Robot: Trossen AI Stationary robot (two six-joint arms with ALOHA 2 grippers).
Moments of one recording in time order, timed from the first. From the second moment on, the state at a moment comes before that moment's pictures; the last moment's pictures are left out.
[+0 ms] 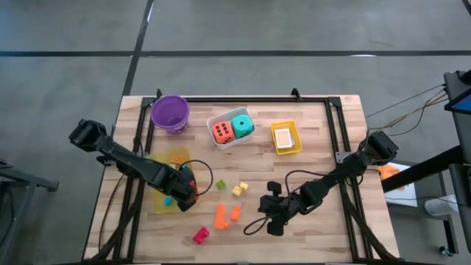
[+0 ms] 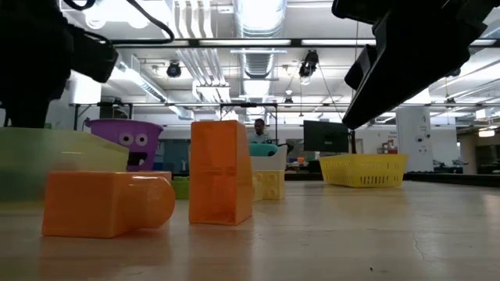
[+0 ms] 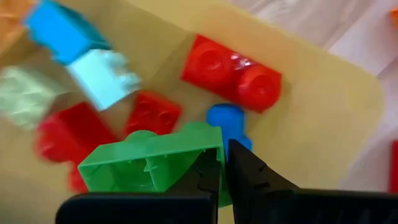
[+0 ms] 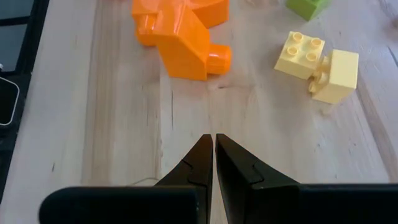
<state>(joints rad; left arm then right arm) -0.46 1.44 0.88 -0.94 -0.05 -1.16 0.55 1.72 0.99 -0.16 0.30 0.58</state>
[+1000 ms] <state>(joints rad) -0.45 1.44 0.78 -0.83 -0.01 -1.20 0.55 1.72 1.01 -0.17 0.28 0.57</state>
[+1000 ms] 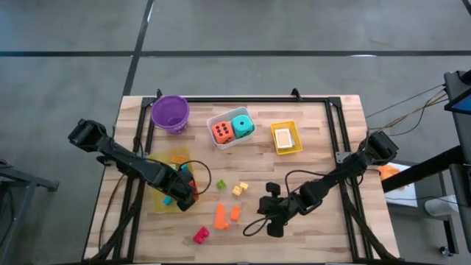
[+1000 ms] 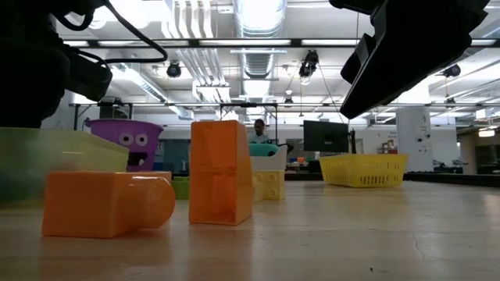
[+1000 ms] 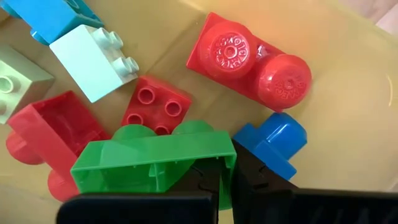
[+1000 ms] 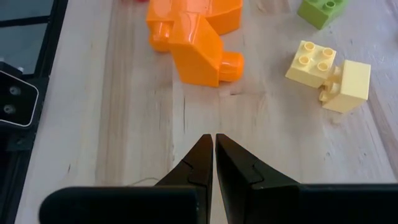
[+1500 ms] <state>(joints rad) -0.45 1.44 0.78 -0.77 0.00 -1.14 0.55 1.72 1.01 -0.17 0.28 0.56</state>
